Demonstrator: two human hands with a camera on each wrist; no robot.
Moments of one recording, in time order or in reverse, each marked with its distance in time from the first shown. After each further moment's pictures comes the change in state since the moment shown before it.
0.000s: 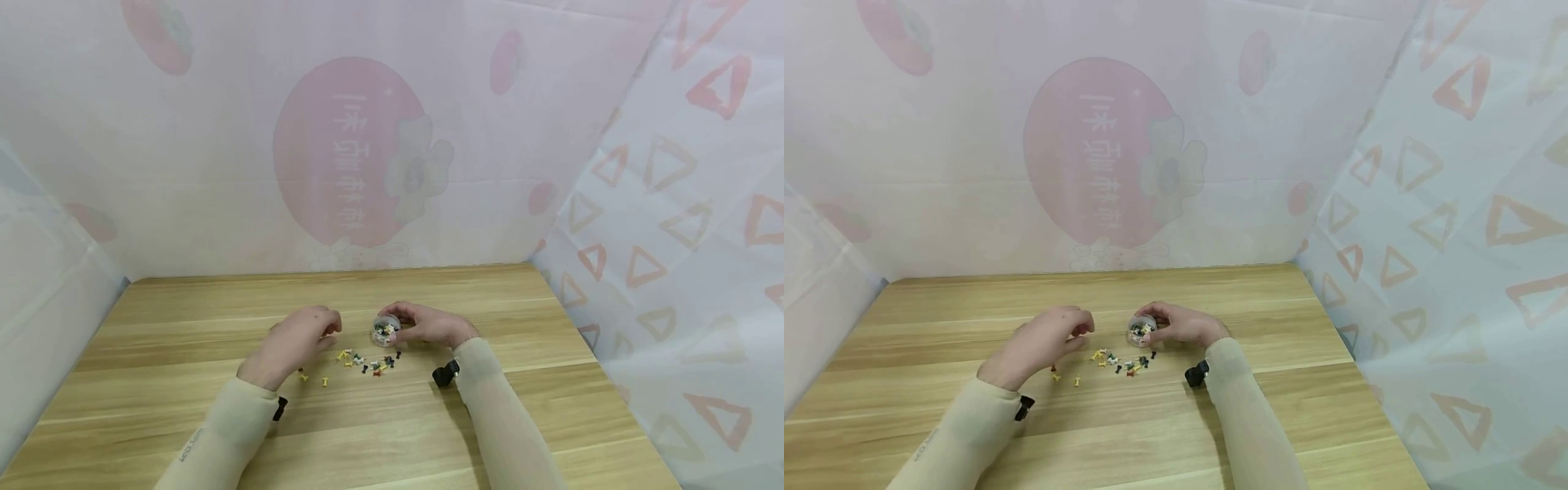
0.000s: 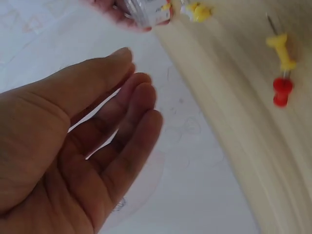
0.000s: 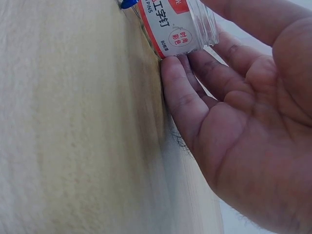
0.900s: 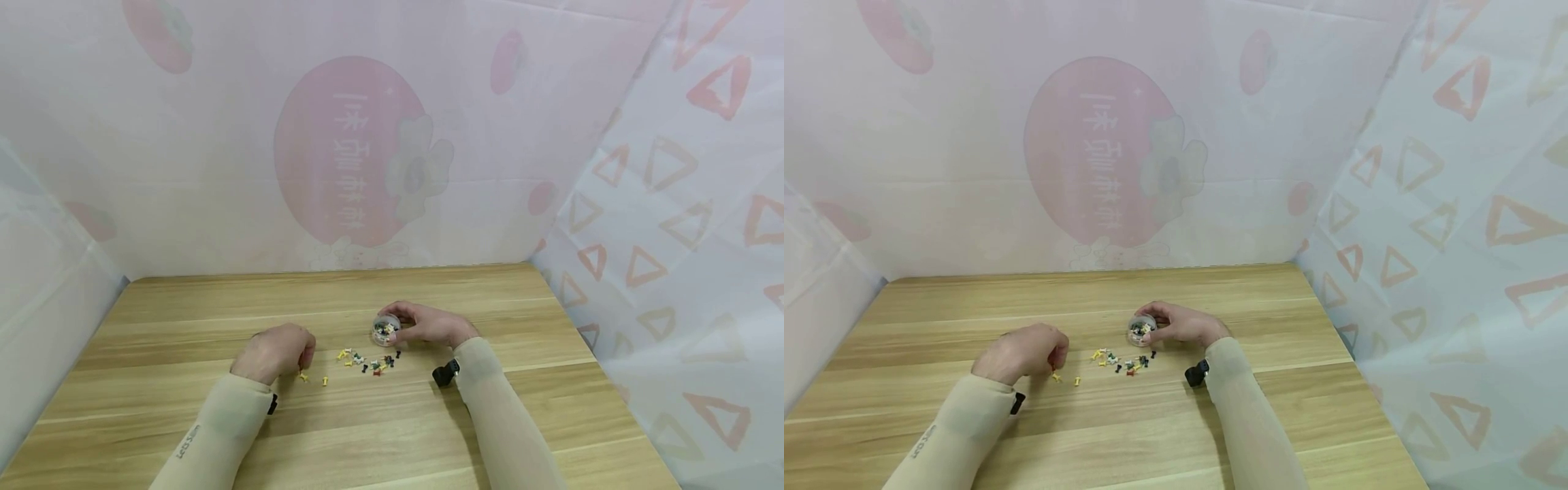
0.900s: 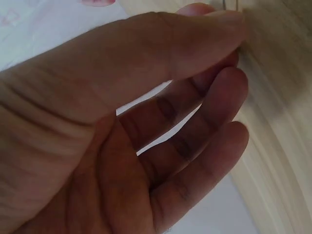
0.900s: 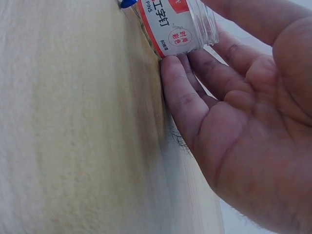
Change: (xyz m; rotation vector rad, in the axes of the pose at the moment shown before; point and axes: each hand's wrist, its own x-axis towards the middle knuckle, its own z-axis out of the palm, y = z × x) left_hand -0.022 -0.017 -0.006 -0.061 -0.304 -0.333; right_hand 0.000 -0.001 0.001 -0.010 0.000 -0.001
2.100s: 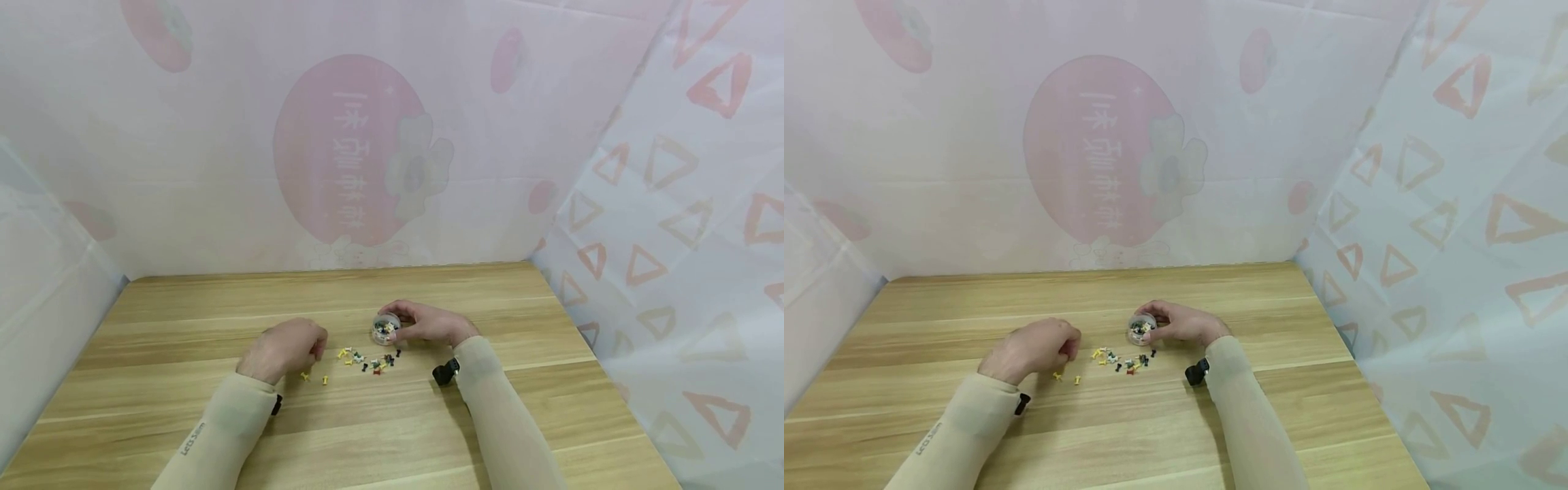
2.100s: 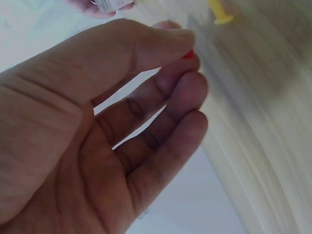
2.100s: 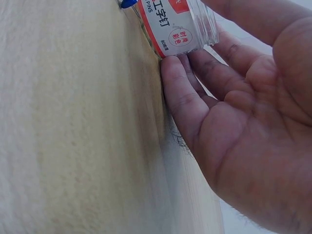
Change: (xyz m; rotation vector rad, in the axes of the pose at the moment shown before) left_hand 0.015 0.004 0.007 0.113 0.083 0.218; right_hand 0.000 0.002 -0.001 -0.006 -0.002 -0.015
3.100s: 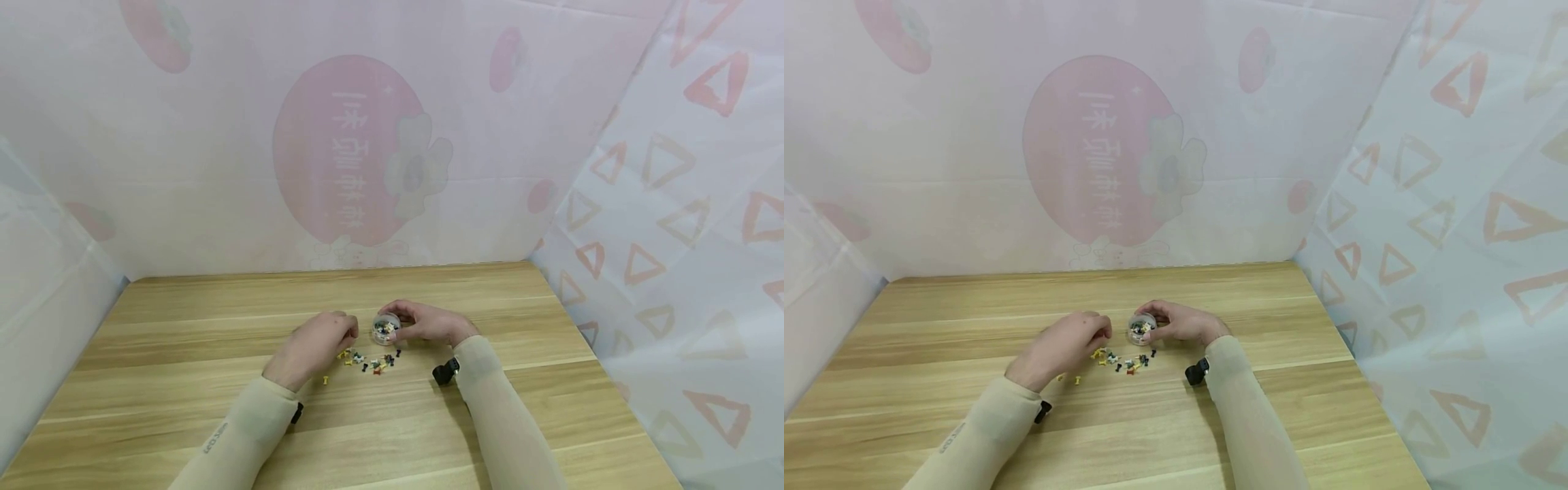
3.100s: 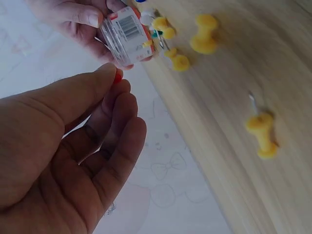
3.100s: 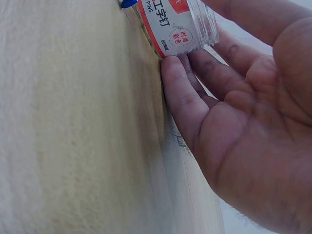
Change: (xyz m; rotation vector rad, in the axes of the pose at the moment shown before) left_hand 0.026 0.036 0.015 -0.037 0.217 0.110; right_hand -0.001 -0.001 -0.001 0.006 0.009 0.008
